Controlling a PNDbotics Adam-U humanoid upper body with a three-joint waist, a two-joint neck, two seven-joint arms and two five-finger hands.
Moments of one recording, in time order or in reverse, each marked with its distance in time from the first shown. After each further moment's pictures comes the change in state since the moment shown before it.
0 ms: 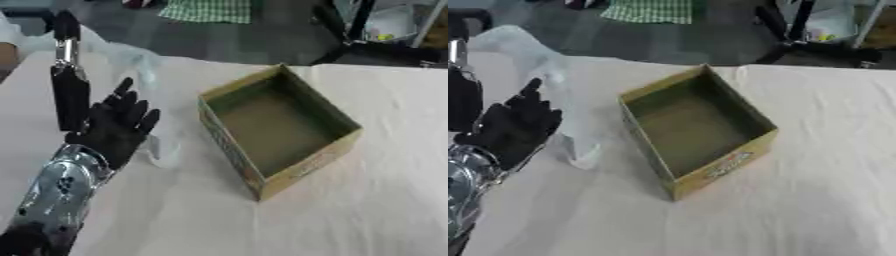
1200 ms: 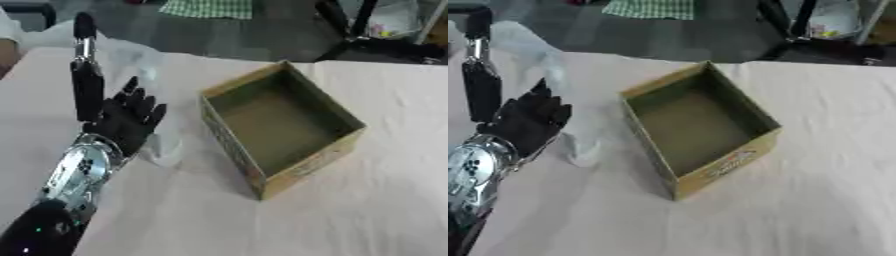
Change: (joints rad) left arm -0.060 0.001 0.000 0.116 0.001 -0.029 -0.027; right arm -0.013 0.009 0.006 0.000 -0.003 0.004 0.012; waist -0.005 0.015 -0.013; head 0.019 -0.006
